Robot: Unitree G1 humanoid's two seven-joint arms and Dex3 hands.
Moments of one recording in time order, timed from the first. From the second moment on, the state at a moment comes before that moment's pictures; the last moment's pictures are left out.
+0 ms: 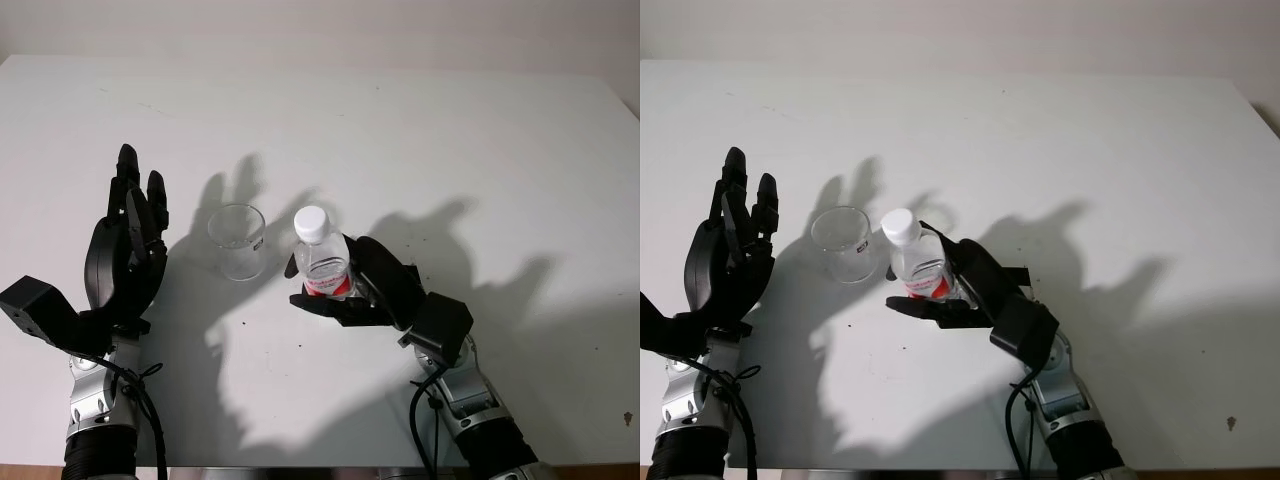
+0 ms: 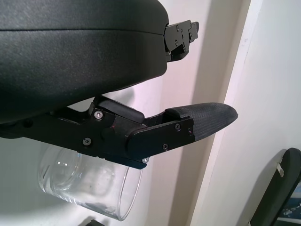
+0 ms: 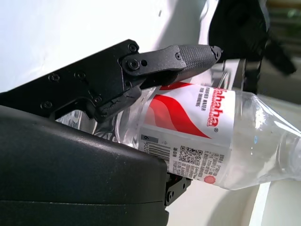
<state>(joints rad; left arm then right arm) -0.26 0.21 0.33 0.31 -0.42 -0.24 -0.40 -0.33 -0.14 0.13 0.41 -0.11 -0.42 0.29</state>
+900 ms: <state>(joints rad) -0.28 0.20 0.32 0.30 -0.42 -0.25 -0.39 -1.16 -0.27 0.44 1.16 -0.78 -0.60 -0.41</state>
